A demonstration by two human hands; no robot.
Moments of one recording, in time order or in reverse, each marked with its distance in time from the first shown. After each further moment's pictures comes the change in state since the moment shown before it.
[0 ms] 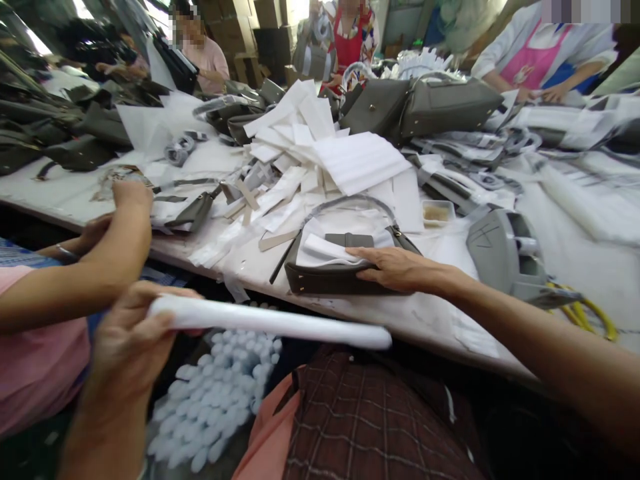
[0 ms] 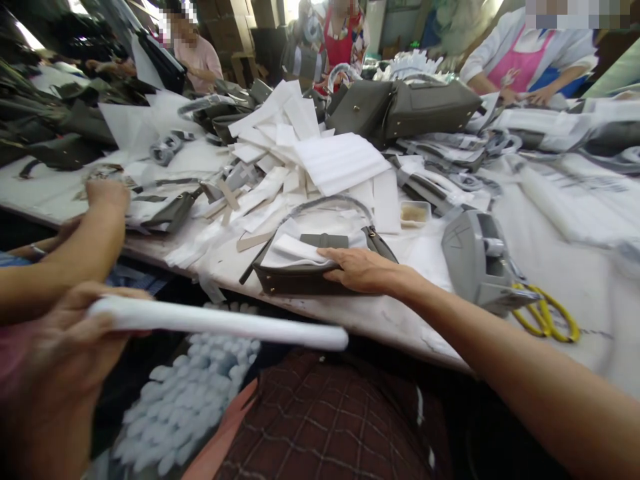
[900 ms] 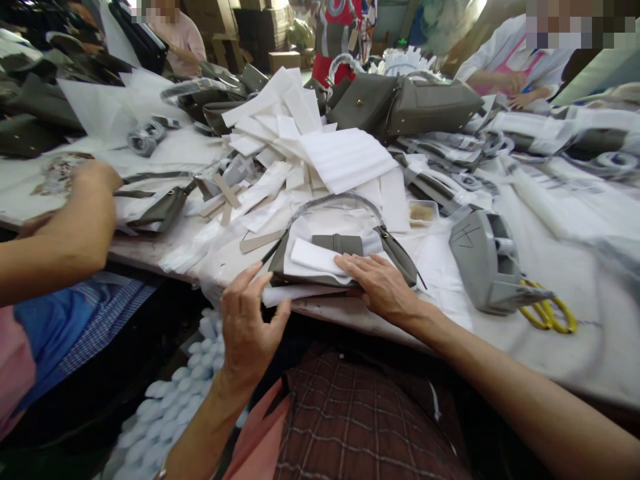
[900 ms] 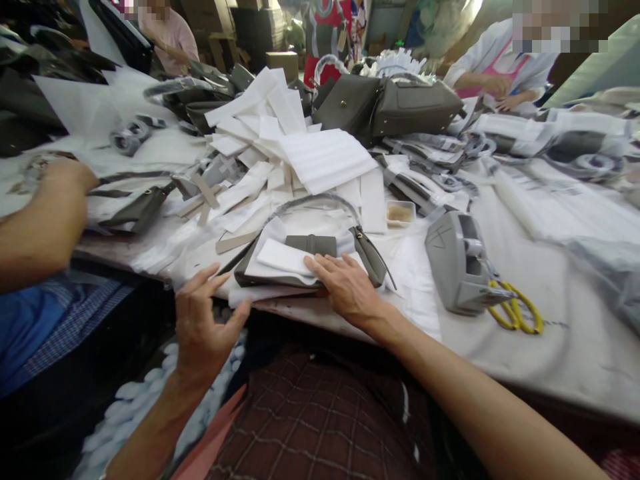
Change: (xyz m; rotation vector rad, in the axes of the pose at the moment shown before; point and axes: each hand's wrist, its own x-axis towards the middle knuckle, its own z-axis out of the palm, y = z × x) left_hand -0.023 -0.016 0.143 0.451 0.102 0.808; right_hand -0.021 -0.013 0.047 -0.155 0.229 0.000
